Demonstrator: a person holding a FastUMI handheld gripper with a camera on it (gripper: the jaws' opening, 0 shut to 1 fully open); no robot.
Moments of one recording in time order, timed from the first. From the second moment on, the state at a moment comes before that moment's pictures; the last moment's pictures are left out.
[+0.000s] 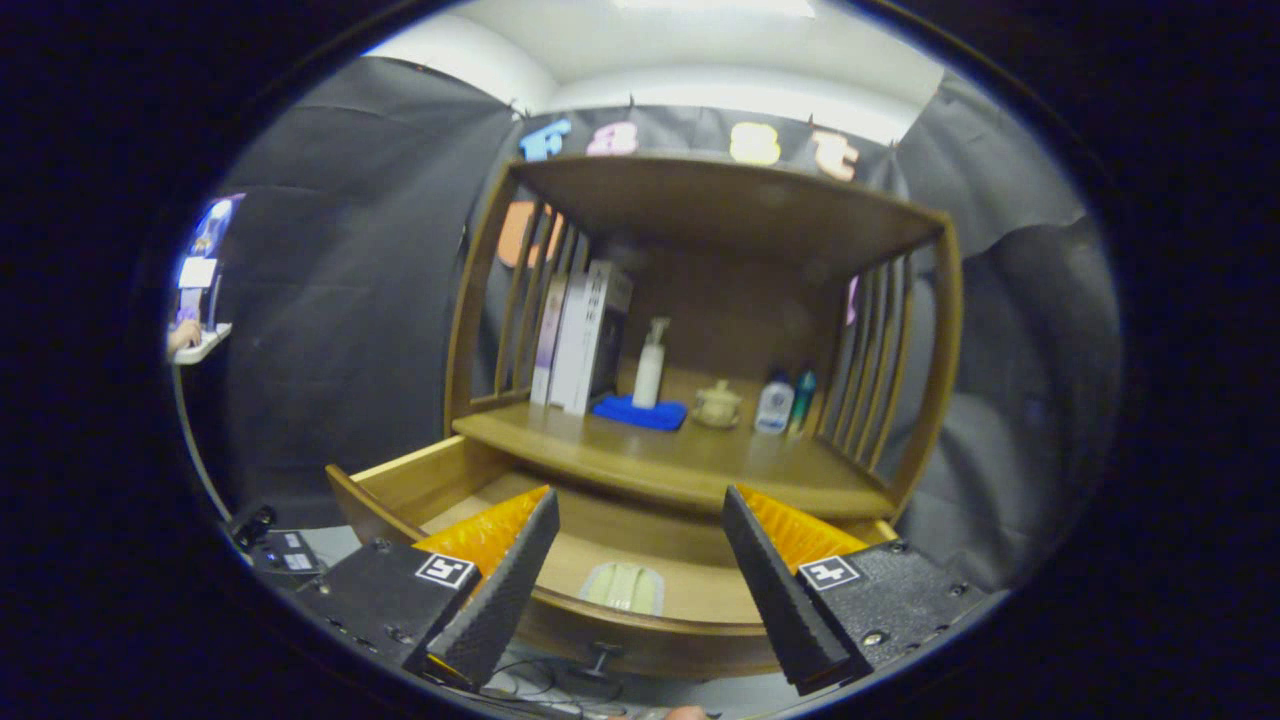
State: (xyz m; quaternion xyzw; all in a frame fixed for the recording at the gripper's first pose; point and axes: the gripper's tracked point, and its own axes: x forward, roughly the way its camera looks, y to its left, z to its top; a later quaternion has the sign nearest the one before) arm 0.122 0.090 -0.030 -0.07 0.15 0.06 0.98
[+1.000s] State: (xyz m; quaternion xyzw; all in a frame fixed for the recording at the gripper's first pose) arm 0.176 0.075 -0.165 -0.02 0.54 0.02 0.84
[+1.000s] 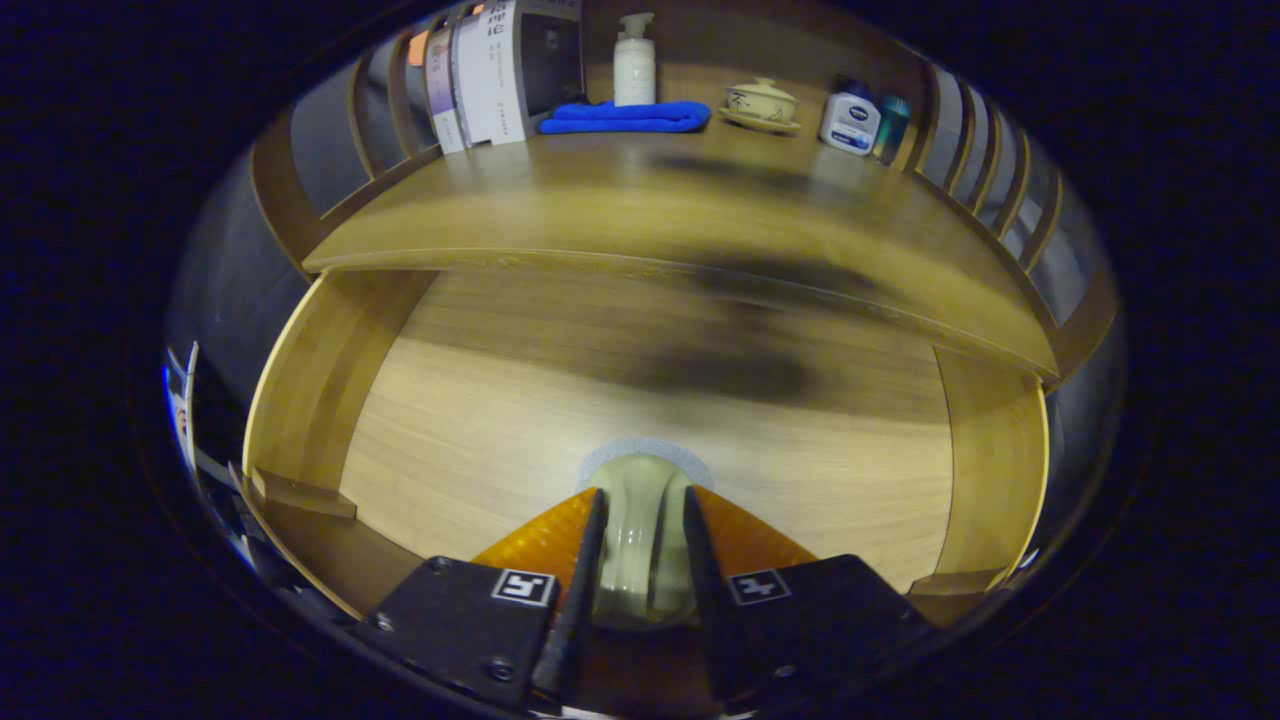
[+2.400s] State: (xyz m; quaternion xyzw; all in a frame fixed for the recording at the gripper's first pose) arm 0.277 0.068 0.001 0.02 0.41 0.00 0.91
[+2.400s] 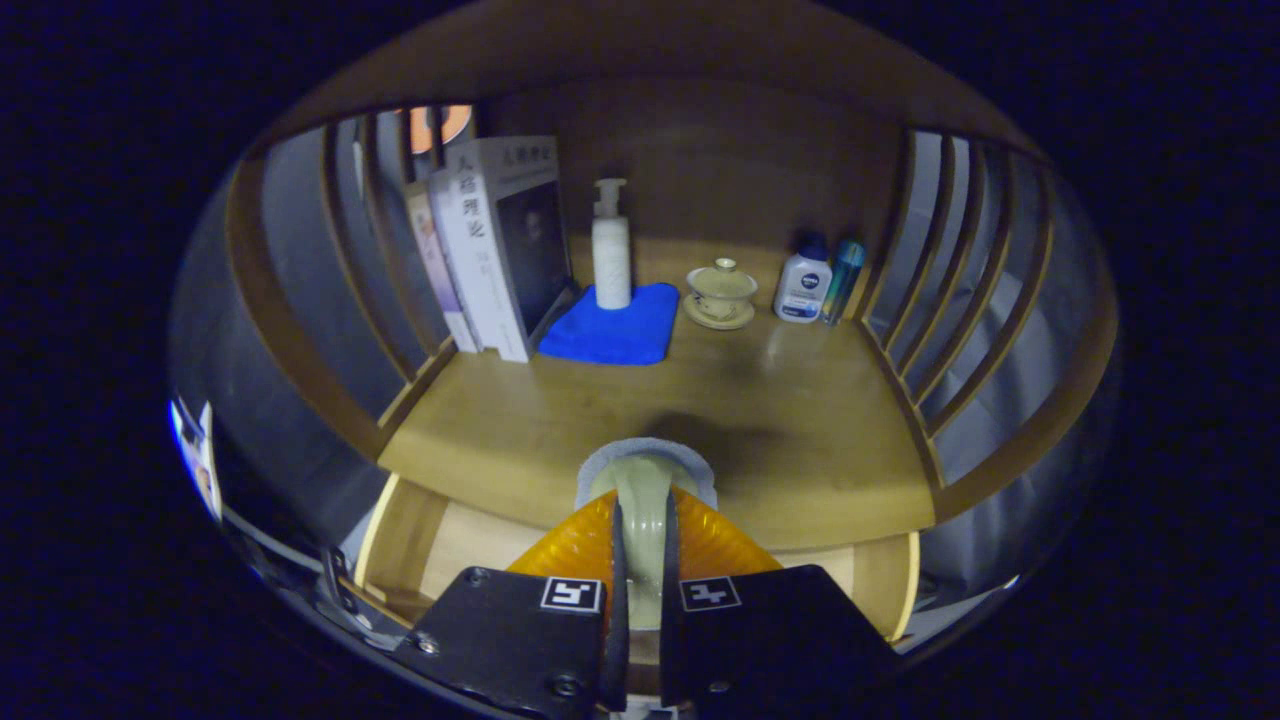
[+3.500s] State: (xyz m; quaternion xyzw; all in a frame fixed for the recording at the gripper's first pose) arm 0.357 0.058 -0.050 0.07 0.37 -0.02 0.93
